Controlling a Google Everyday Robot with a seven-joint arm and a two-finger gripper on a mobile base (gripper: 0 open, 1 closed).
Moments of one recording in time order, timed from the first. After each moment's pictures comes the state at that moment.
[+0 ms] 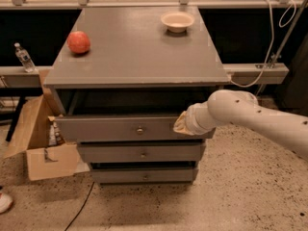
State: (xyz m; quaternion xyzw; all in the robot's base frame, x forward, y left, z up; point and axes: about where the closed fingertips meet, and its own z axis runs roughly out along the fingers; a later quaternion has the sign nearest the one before) arm 0.616 -0.094 0.643 -0.67 0.67 0.01 0.32
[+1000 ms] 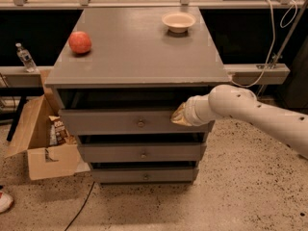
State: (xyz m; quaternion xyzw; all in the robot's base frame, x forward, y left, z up) arm 0.656 -0.087 0.657 -0.65 0.67 0.01 0.37
